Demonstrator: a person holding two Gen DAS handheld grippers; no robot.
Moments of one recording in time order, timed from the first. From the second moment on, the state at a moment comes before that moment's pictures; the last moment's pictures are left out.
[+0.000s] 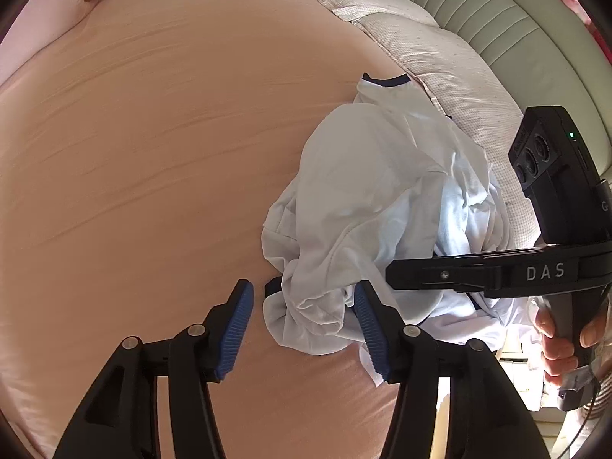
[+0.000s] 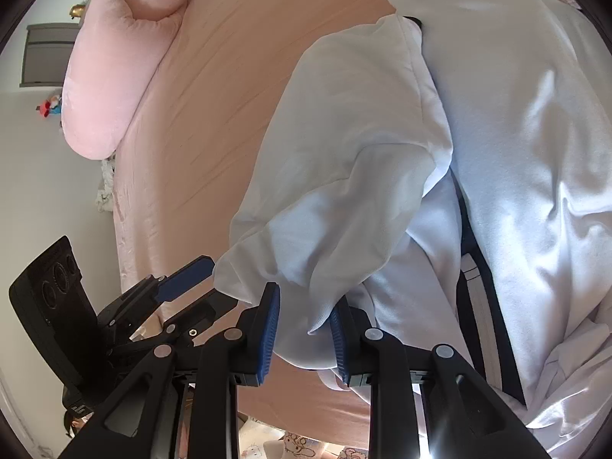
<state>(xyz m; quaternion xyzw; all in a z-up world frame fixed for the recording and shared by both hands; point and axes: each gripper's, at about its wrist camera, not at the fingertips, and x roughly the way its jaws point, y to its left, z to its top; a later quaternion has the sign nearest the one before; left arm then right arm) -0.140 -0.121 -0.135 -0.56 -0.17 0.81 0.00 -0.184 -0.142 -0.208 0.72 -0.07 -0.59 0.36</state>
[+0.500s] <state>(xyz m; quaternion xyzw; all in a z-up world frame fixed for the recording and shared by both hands) -0.159 -0.062 -0.145 -0.54 -0.10 0.83 0.07 -0.164 -0.181 -0.205 0.70 -0.06 -0.60 0.37</state>
